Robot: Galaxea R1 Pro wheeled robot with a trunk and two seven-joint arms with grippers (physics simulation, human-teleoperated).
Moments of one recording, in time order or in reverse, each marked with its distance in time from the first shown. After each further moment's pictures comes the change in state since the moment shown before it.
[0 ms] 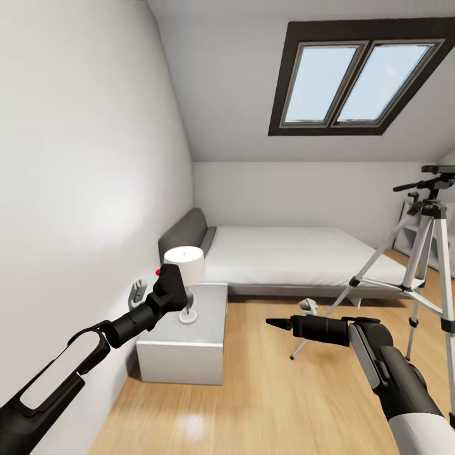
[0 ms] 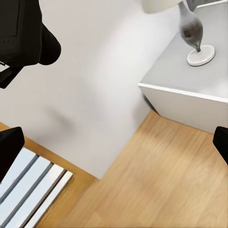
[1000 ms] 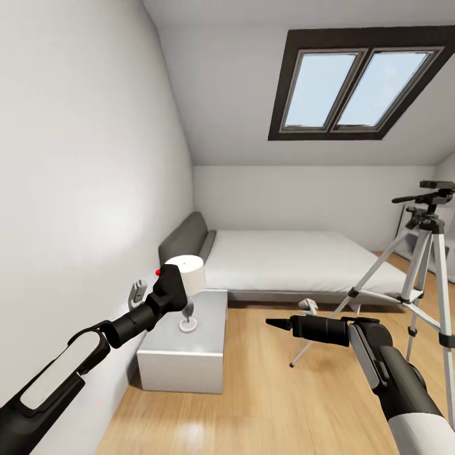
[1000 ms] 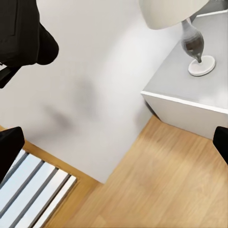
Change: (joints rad) left arm 0.000 0.000 0.000 0.000 -0.005 0.000 0.003; right arm 0.000 0.001 0.001 0.001 0.001 -0.001 -0.008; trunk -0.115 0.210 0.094
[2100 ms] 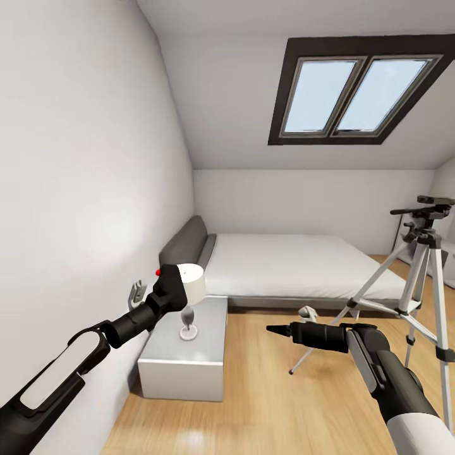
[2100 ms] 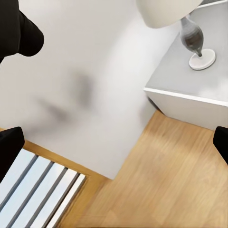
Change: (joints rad) left arm 0.000 0.000 0.000 0.000 0.005 -0.001 0.002; right arm 0.000 0.002 -0.004 0.088 0.008 -0.013 0.000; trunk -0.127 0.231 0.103
